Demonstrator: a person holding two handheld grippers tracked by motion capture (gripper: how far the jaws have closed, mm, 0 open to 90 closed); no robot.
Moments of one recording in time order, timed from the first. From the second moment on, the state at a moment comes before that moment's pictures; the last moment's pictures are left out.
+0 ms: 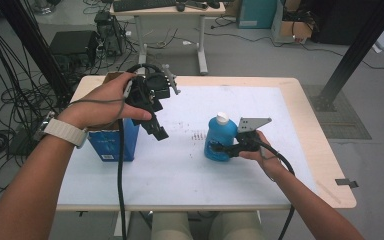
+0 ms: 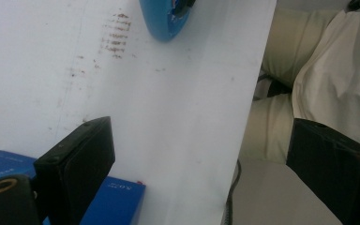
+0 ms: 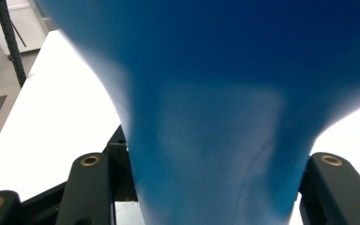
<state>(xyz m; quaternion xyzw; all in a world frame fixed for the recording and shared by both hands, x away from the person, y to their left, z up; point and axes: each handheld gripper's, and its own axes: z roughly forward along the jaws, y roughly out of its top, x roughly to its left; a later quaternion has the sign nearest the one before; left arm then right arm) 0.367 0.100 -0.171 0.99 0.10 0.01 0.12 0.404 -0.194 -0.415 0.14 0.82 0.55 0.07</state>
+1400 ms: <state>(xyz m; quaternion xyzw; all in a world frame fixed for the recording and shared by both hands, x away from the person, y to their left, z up) 0.367 0.099 -0.170 0.99 0.10 0.01 0.12 0.405 -0.194 -0.415 0.14 0.82 0.55 0.07</state>
